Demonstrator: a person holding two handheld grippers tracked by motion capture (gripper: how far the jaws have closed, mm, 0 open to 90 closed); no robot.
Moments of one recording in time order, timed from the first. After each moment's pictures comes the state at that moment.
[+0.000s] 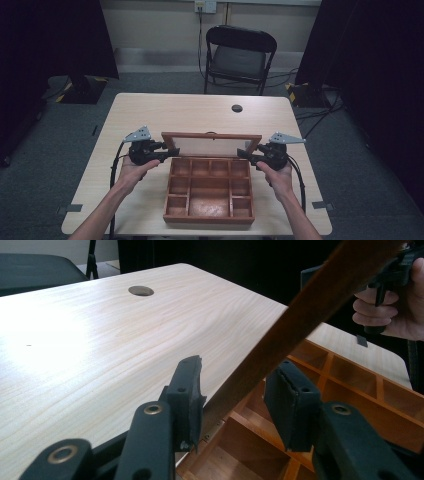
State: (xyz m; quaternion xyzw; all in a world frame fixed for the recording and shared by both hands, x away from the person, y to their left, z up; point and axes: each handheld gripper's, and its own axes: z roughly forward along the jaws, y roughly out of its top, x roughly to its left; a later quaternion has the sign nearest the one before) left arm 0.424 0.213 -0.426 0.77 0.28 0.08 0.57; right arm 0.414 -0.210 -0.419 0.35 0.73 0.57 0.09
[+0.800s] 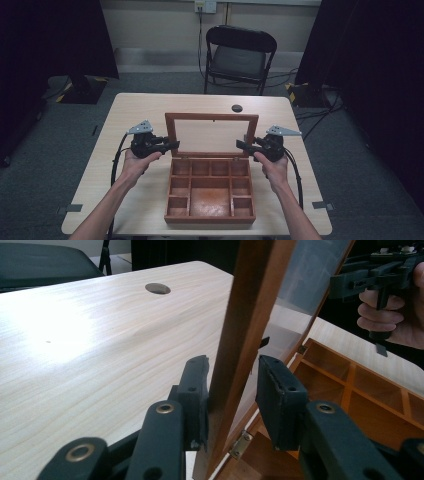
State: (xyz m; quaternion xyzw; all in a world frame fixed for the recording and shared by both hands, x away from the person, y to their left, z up) left arm 0.446 0.212 -0.425 0.77 0.30 0.08 0.55; right arm 0.441 -0.207 -0.424 0.38 0.72 0.57 0.10
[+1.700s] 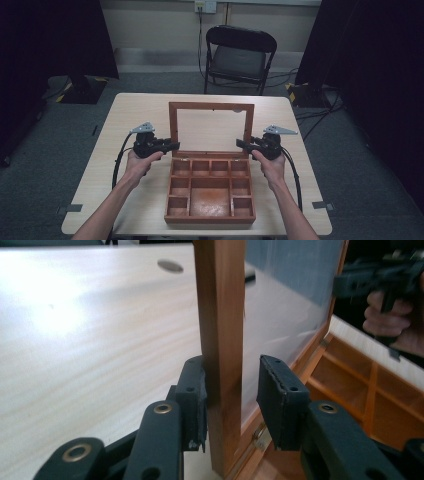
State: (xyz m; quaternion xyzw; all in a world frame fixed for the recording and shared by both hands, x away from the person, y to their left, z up) left arm 0.459 0.211 -0.452 0.77 0.35 0.05 0.53; right arm 0.457 -0.206 -0.441 0.40 0.72 0.55 0.10
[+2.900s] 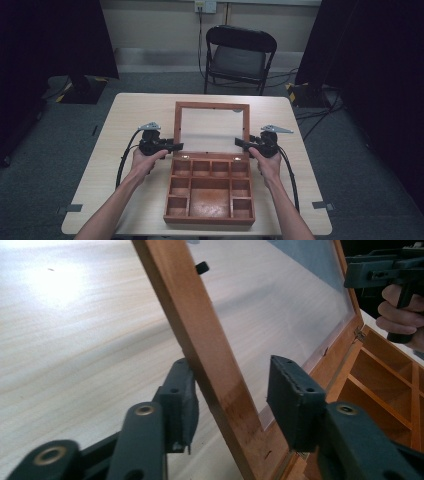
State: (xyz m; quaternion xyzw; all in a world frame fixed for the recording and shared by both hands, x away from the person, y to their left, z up) left arm 0.479 0.204 -0.467 0.77 0.38 0.02 0.51; right arm 0.475 -0.204 -0.461 0.45 0.71 0.54 0.10
